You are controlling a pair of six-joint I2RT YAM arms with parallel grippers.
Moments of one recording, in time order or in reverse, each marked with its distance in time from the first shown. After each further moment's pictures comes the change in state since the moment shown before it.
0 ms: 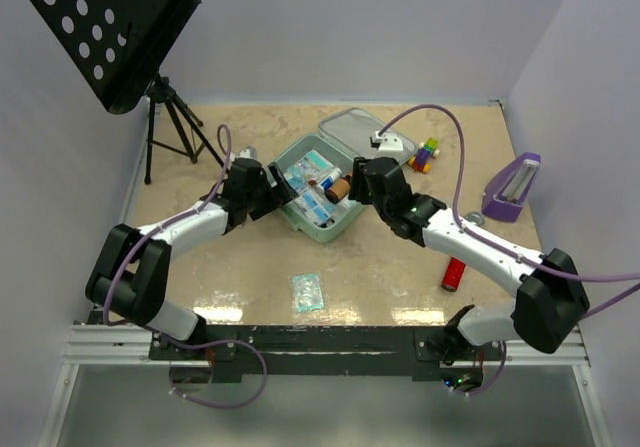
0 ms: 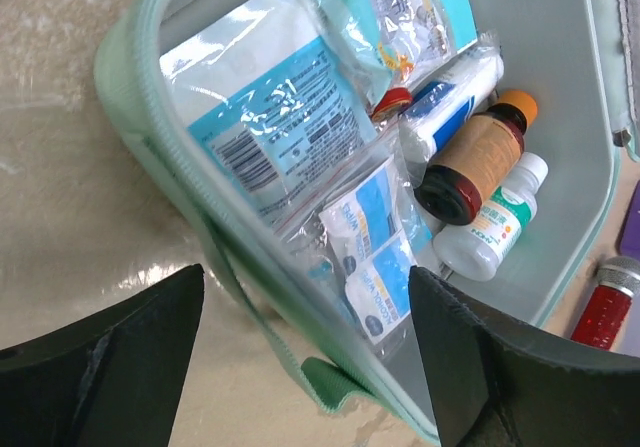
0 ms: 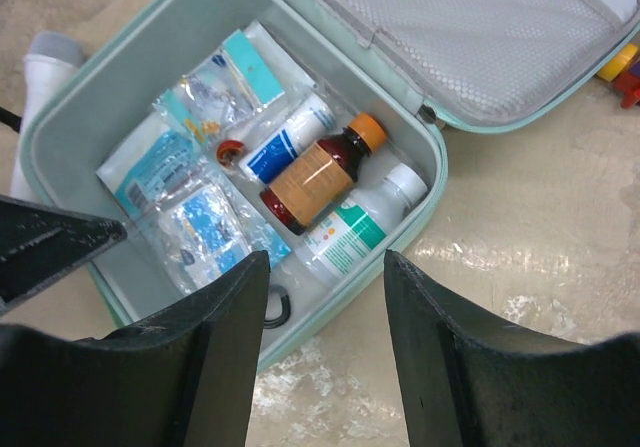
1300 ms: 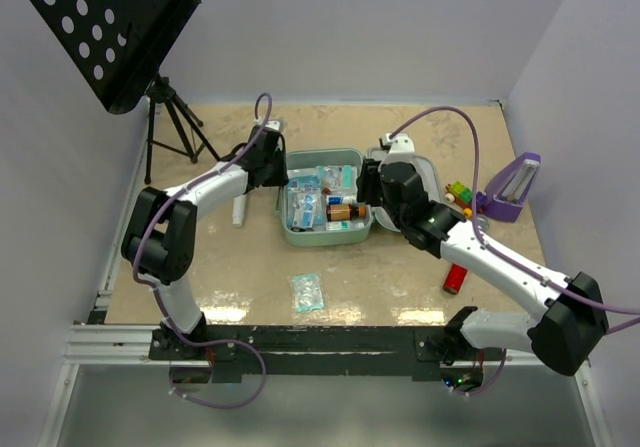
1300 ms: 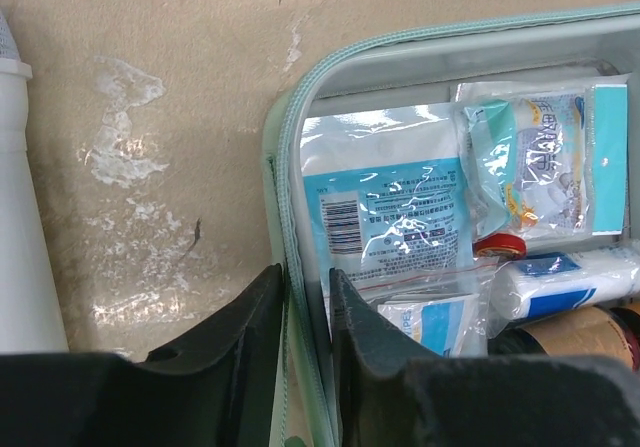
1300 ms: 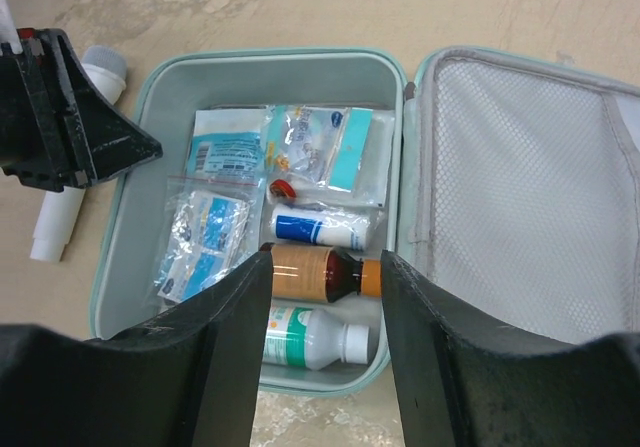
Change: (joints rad) left arm 0.000 0.317 0.451 -0.248 -0.091 0.463; right arm -0.003 -0.129 -0.050 -0.001 -0.027 -0.077
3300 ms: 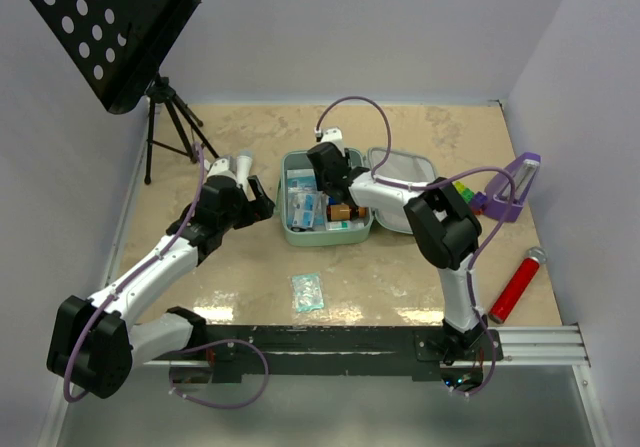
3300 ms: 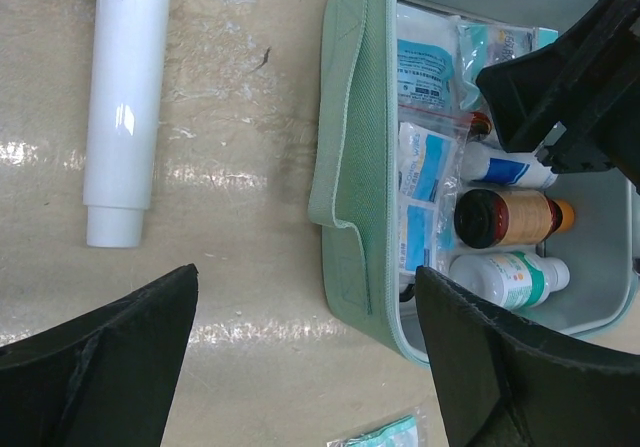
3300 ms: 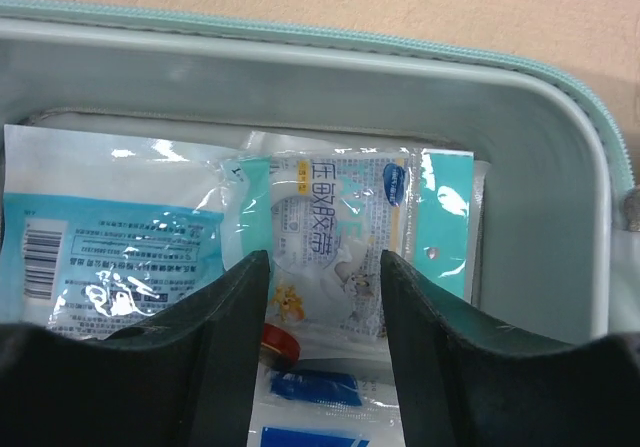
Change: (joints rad) left arm 0.013 -0.695 -0.573 0.069 -0.042 -0.238; right arm -0.007 0.863 0.512 0.016 0.098 -0.092
